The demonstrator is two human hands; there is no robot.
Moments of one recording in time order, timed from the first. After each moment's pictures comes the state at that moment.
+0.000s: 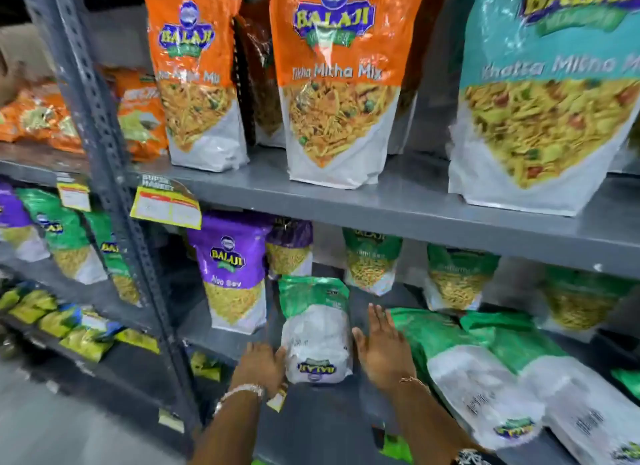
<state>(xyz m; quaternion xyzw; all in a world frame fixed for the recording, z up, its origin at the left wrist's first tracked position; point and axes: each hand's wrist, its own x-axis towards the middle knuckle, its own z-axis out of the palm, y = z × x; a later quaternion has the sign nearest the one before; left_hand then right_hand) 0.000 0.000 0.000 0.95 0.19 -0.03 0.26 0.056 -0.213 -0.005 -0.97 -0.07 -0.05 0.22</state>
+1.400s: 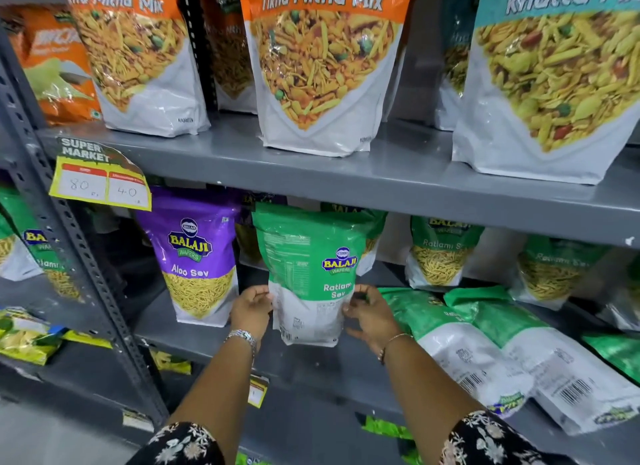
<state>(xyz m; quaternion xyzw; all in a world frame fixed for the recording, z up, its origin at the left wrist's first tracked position) 0.094 -0.006 -0.004 0.69 0.20 0.08 0.69 0.082 -0.205 0.020 -0.68 0.13 0.10 0.71</state>
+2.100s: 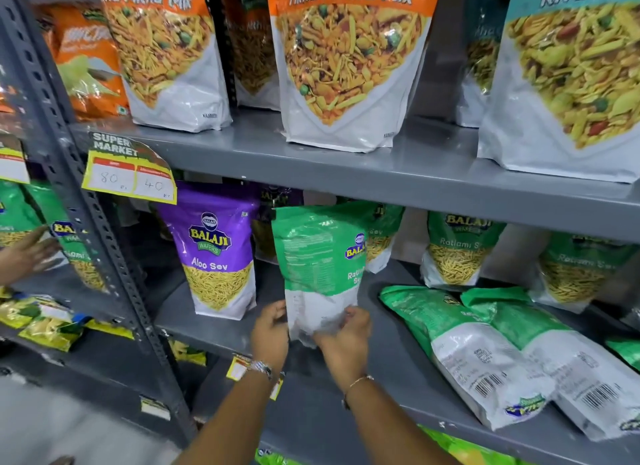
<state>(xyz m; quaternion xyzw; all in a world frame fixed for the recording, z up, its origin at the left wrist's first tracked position) 0.049 -0.020 -0.020 0.64 0.17 0.10 0.74 0.042 -0.132 -0.024 -0.78 0.12 -0.08 0.61</state>
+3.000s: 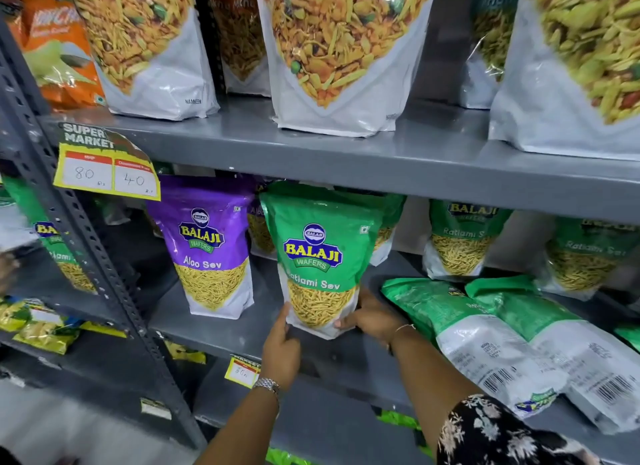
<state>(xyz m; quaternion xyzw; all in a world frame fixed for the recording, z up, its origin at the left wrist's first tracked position) 0.040 -0.024 -0.048 0.72 0.14 0.04 0.67 0.114 -0.195 -0.023 -0.75 -0.06 0.18 0.64</state>
